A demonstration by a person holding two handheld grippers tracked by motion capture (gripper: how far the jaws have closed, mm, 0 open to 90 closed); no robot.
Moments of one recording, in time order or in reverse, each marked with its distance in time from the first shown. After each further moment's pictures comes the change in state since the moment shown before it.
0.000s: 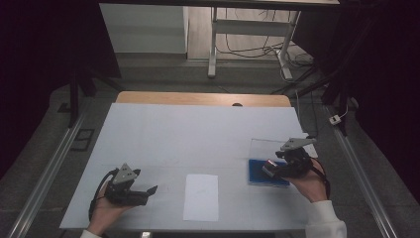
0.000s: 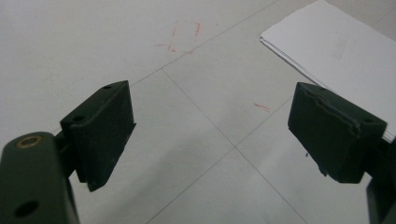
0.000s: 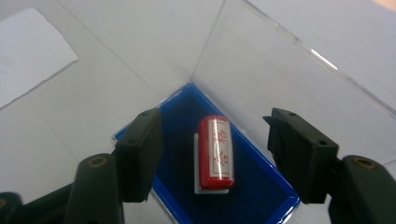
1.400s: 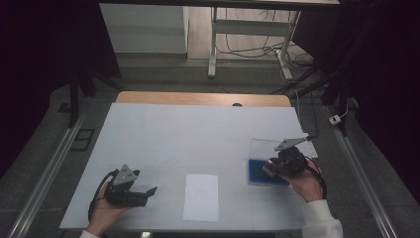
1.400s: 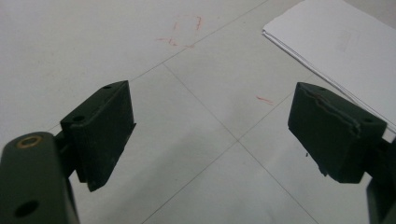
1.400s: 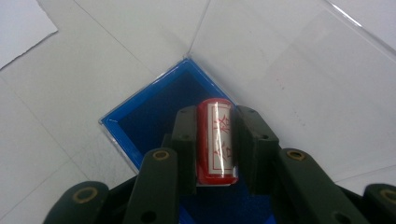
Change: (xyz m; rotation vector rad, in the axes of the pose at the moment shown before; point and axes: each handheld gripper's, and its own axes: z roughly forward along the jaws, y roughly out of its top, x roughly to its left) left arm 0.000 -0.003 0.000 0.012 0.006 0.010; right arm -0.001 -0.001 0.017 0.107 0.000 -0.003
